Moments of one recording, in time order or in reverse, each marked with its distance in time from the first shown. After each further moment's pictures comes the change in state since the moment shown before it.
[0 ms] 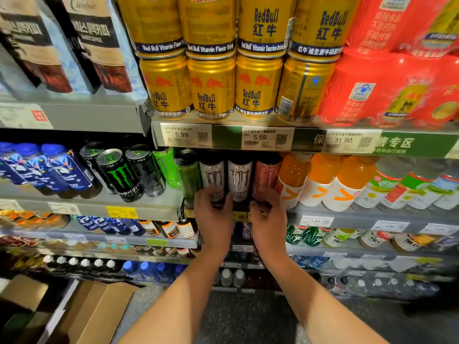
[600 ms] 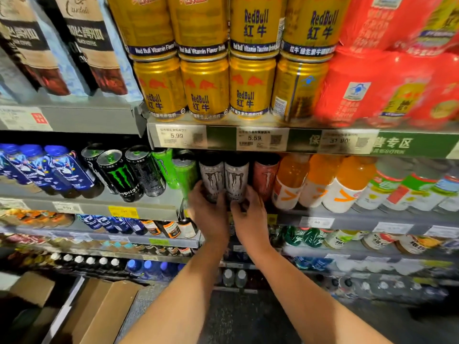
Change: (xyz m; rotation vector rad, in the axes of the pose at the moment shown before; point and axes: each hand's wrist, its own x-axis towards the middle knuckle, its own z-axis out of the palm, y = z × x) left_hand 0.010 -0.014 0.014 0.028 0.073 -0.188; right_hand 0.003 -0.008 0.027 -0.084 -0.198 0.012
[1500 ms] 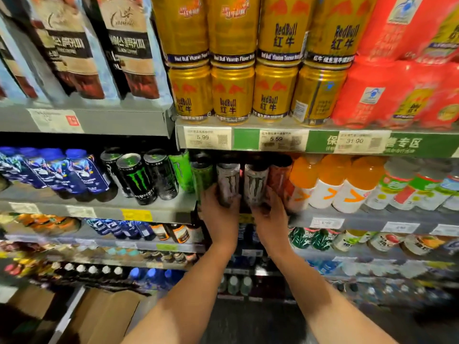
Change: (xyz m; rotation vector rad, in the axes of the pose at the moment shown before) left_hand 0.009 -0.003 -0.021 0.003 -0.168 0.032; right_hand -0.003 0.008 -0.005 0.014 0.122 -0.051
